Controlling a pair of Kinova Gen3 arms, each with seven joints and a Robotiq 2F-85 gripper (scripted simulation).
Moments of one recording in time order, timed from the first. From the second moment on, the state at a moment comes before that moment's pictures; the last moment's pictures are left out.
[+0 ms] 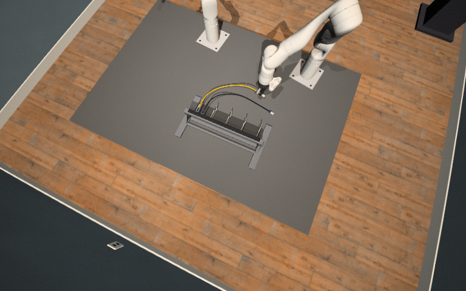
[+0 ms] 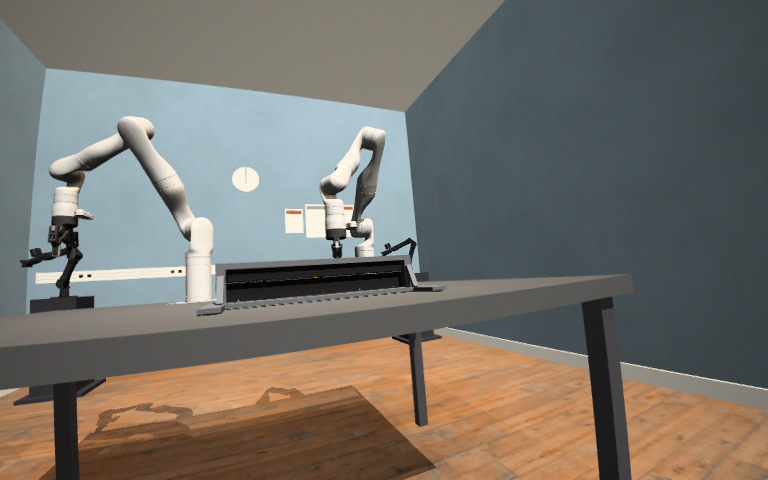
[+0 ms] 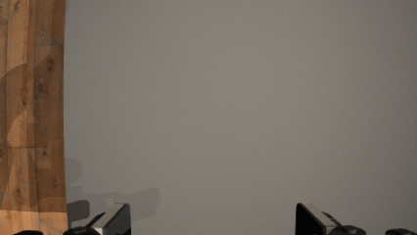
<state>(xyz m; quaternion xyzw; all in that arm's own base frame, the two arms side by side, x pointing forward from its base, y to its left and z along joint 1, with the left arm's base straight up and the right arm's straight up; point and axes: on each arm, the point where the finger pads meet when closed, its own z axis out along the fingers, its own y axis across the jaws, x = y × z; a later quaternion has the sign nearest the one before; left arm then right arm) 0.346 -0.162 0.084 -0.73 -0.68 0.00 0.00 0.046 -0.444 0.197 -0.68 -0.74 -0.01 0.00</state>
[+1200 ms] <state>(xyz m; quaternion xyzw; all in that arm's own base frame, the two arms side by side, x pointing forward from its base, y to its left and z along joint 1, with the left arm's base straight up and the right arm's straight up) 0.368 -0.170 0.089 -0.77 -0.63 0.00 0.01 0.046 -0.444 0.197 -0.68 -0.74 -0.01 0.00</state>
